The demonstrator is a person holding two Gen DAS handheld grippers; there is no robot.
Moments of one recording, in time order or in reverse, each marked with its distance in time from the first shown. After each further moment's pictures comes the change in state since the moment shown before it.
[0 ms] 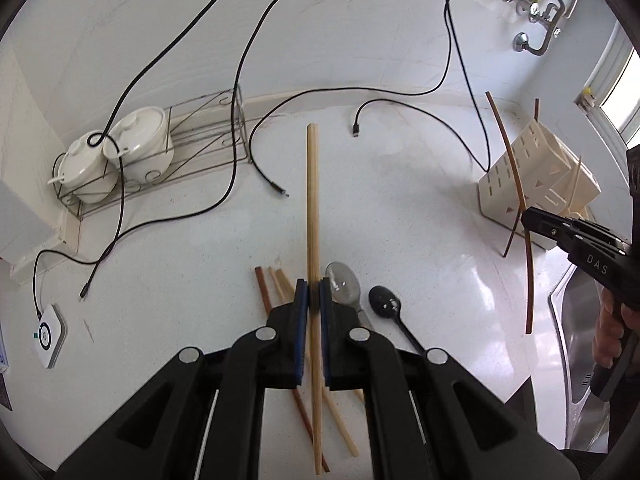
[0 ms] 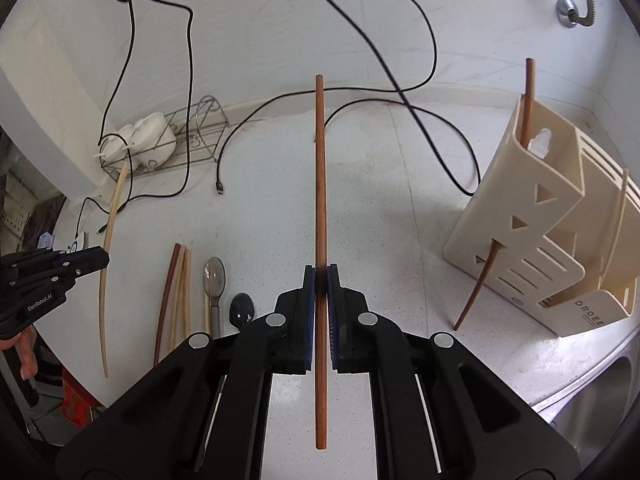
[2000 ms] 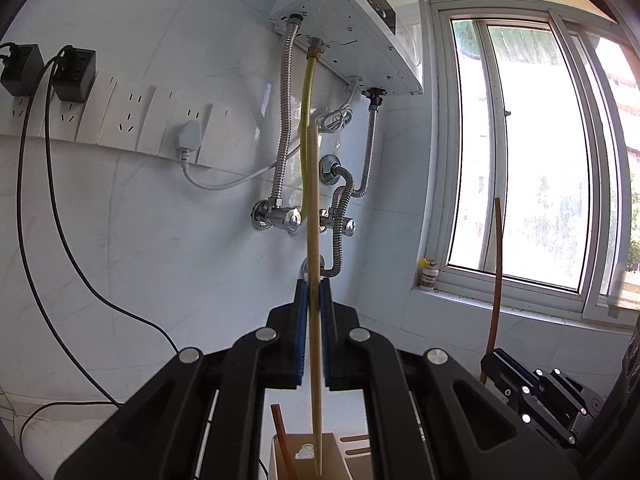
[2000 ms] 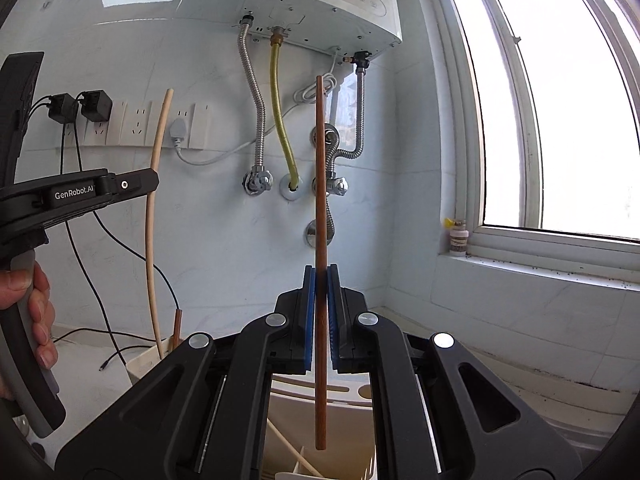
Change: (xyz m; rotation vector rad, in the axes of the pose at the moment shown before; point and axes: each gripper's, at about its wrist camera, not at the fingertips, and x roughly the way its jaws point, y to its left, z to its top) left arm 0.002 -0.255 0.121 0.233 -0.962 -0.453; right arm -0.116 -0.157 -0.032 0.024 -0.973 -0.574
